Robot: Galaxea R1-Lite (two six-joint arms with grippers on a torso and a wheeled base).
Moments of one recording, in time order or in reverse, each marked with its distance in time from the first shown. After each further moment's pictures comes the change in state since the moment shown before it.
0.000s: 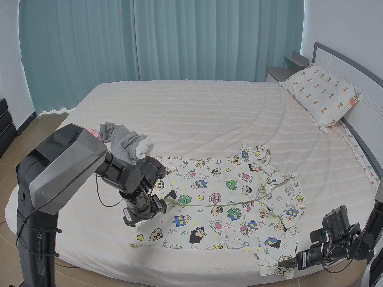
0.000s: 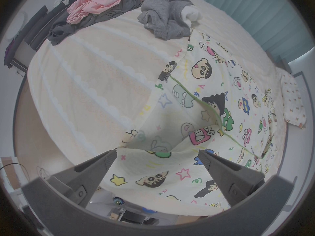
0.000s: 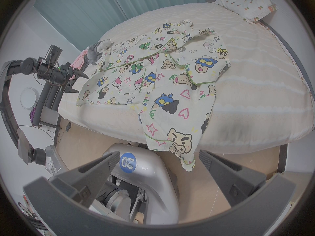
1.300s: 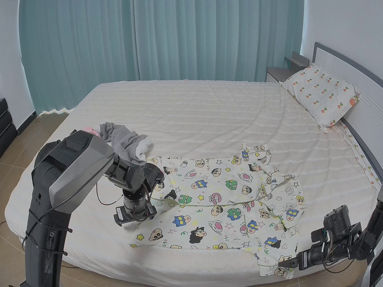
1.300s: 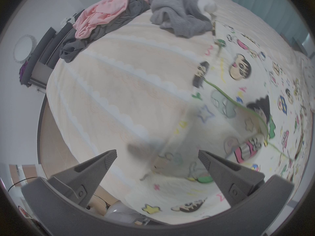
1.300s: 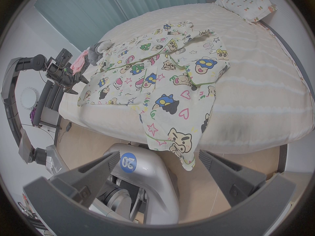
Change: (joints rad) left arm 0.028 0.111 -0.092 0.110 0.177 0.104; right arm -0.001 -0.023 0.000 0.019 0.000 0.000
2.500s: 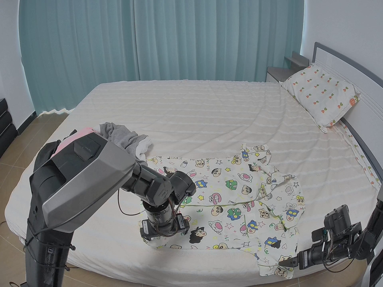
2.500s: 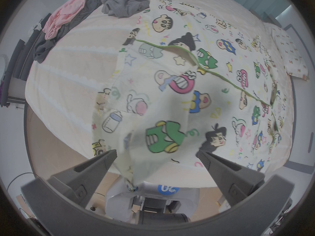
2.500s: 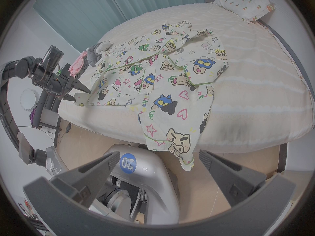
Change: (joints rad) left arm -0.204 -0.099 0.068 -0.034 -0.214 -0.040; right arm -0.012 0.005 0.000 -0.003 0.001 0.000
